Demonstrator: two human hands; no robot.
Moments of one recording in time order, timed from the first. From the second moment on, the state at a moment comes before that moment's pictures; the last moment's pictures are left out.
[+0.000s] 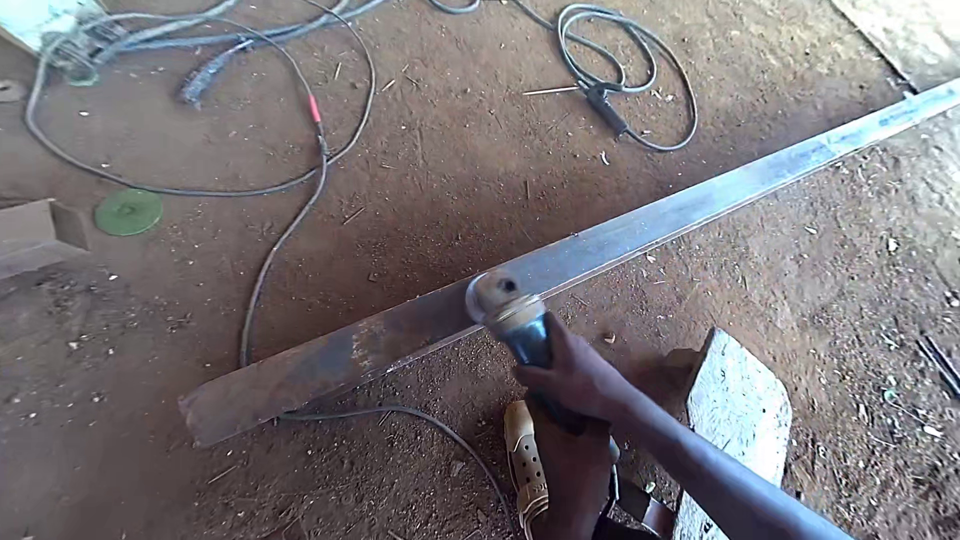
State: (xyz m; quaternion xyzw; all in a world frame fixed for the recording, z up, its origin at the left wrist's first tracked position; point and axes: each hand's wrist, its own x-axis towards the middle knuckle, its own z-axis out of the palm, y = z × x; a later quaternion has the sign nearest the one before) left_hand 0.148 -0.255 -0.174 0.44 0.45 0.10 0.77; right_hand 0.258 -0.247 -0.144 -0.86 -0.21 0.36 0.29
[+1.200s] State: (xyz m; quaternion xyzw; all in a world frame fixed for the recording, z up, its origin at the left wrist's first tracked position) left_hand 0.128 -0.241 -0.174 0.36 0.51 0.22 0.75; right_hand 0.229 -0.183 -0.127 -0.84 -0.33 0.40 0.16
